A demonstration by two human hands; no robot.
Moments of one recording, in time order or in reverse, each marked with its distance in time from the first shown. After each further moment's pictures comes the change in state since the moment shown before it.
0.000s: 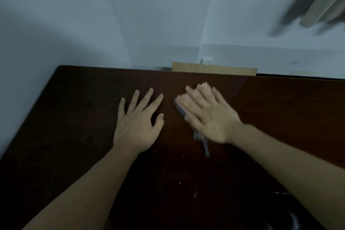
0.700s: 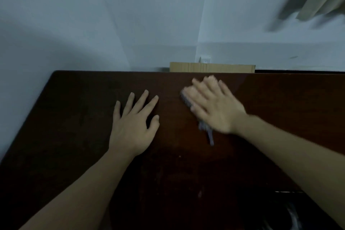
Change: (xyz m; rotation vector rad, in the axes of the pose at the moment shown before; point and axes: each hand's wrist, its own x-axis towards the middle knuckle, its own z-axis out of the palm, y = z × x) left_hand 0.001 0.000 0.000 -0.002 -0.003 -0.006; right_hand 0.004 0.032 0.002 -0.011 0.027 0.073
